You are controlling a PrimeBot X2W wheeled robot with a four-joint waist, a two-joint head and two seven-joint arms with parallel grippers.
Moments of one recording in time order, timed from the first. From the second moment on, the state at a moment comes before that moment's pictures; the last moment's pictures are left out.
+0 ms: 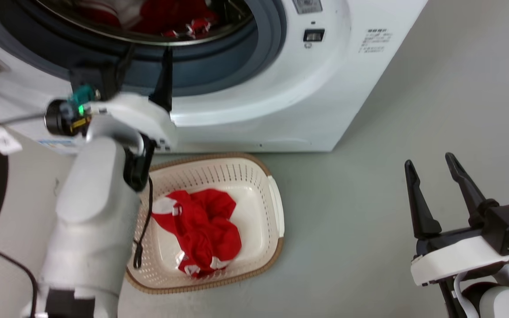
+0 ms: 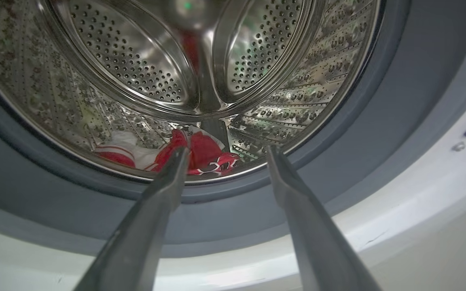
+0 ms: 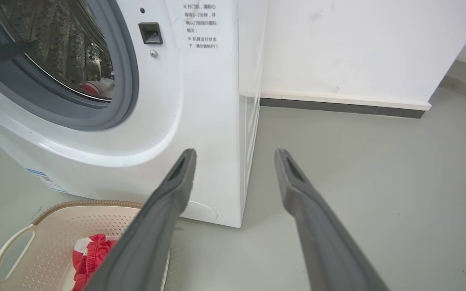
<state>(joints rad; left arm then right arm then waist) -0.81 0.13 -0.10 0.70 -0.23 -0.12 -0.19 -0.05 -0.05 0.02 -0.18 0.04 0.13 0.00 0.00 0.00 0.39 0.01</state>
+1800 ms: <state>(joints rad) -1.50 0.53 -0.36 1.07 -0.36 -0.07 0.53 -0.07 -0.05 0.27 -0.09 0.17 0.13 -0.12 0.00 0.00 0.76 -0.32</state>
